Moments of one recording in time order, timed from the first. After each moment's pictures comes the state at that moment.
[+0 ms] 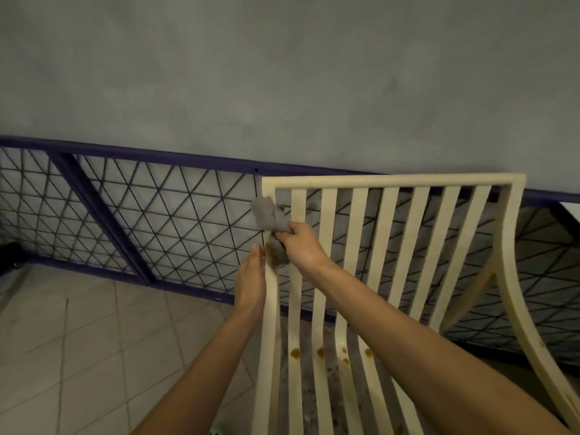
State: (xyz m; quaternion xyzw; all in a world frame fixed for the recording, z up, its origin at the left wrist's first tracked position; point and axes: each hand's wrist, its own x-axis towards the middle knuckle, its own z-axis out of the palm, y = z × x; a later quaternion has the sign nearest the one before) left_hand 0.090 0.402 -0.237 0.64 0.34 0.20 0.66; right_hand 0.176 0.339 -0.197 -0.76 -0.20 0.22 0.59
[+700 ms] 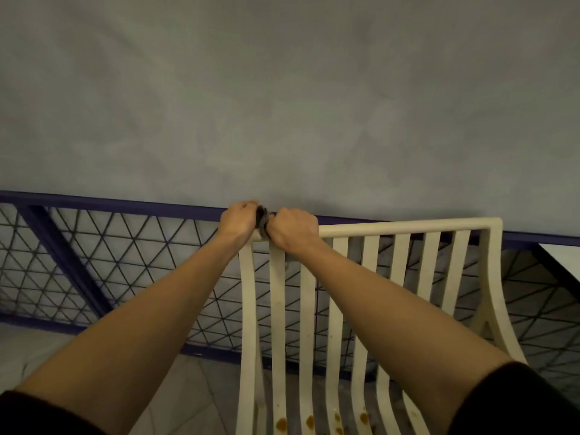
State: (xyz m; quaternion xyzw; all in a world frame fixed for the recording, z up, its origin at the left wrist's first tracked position) left_hand 0.233 0.462 -0.111 0.81 0.29 0.20 0.47; right_hand 0.282 0.362 -0.119 -0.94 -0.30 -0.07 0.11
